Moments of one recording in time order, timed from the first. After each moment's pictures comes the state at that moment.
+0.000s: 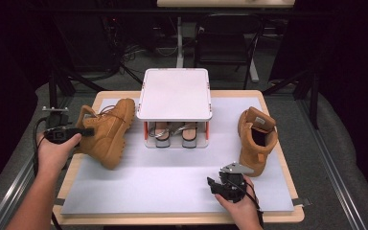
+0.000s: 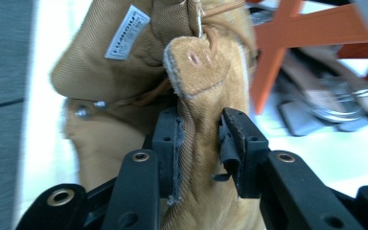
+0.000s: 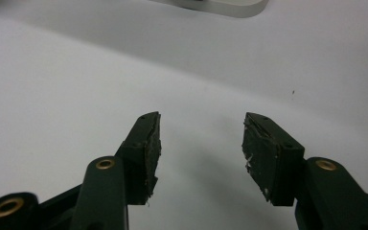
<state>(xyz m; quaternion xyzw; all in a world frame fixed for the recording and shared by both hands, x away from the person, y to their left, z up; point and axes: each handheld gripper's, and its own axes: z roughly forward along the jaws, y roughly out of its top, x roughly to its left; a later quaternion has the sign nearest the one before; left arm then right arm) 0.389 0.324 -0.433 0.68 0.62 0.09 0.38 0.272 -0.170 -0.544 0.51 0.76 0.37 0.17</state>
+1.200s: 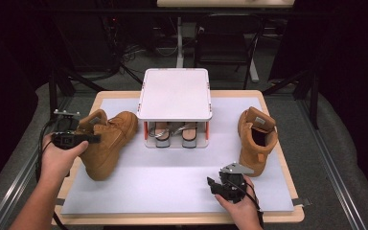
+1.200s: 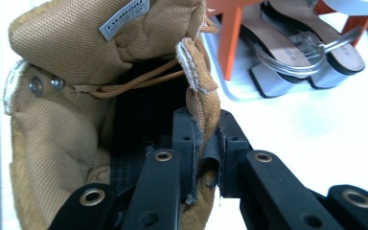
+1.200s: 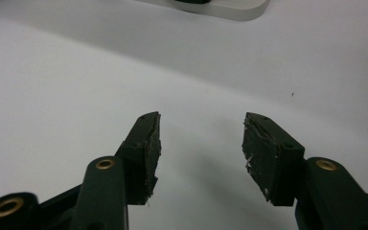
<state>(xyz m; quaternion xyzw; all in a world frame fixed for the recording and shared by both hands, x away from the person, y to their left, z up) 0.363 0.289 -0.418 0.73 0.59 0.10 0.34 0.271 -0.170 -0.542 0.51 0.76 0.37 0.17</state>
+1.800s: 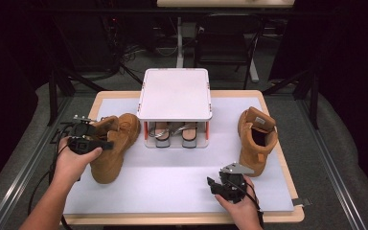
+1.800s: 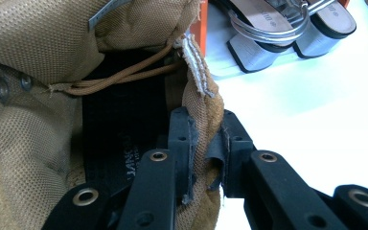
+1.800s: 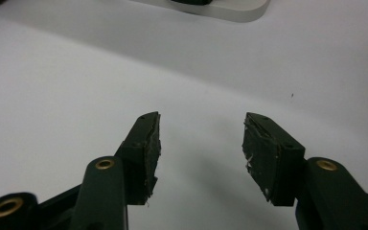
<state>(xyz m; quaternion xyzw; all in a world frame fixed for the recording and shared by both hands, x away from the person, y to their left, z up) 0.361 0.260 -0.432 0.77 0.55 0.08 0.32 0.270 -0.170 -0.541 0.51 0.76 0.37 0.17</state>
